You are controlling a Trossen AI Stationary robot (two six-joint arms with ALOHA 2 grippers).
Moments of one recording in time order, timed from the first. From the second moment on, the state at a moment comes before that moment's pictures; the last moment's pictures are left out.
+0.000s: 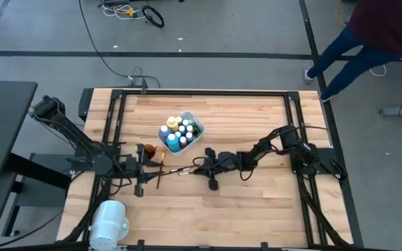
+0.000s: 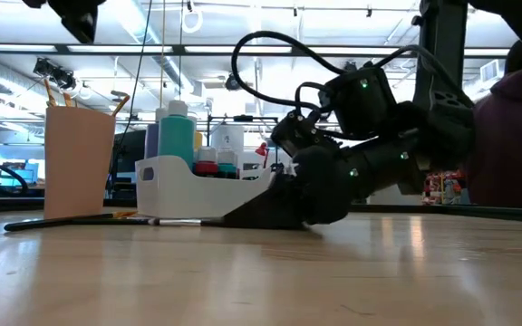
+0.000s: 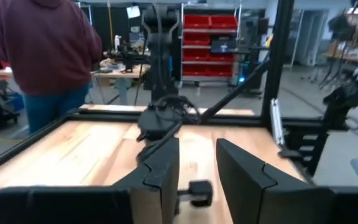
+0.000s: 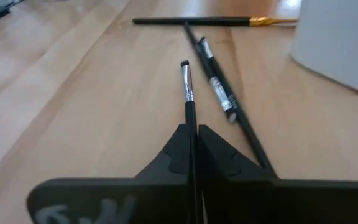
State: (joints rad) left arm -0.71 0.95 0.34 0.66 -0.79 -0.03; right arm 0.11 2.22 0.80 1.07 -0.04 0.07
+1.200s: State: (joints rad) left arm -0.55 1.01 0.34 0.93 -0.61 0.37; right arm 0.11 1.65 0.80 1.01 -0.04 -0.22
